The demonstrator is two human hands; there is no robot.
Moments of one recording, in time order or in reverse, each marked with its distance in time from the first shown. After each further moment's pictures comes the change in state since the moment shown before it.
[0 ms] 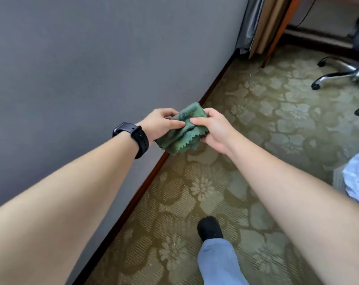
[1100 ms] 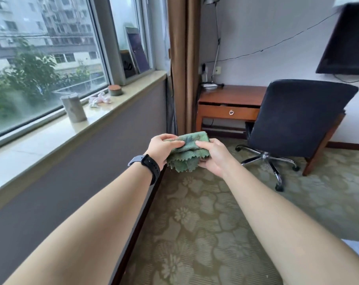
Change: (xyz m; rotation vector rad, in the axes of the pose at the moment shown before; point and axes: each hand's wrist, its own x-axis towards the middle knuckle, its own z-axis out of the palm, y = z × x) left_hand 0.239 0.451 0.132 -0.434 -0.048 0.250; right_hand 0.092 -0.433 -0.235 0.190 0.331 -0.258
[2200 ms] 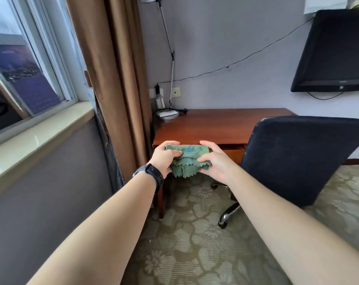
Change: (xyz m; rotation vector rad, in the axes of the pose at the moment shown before) left_hand 0.583 0.033 0.258 -0.040 -0.252 -0.076; right_hand 0.536 -0.207 -0.183 -0.018 0.124 -0.053
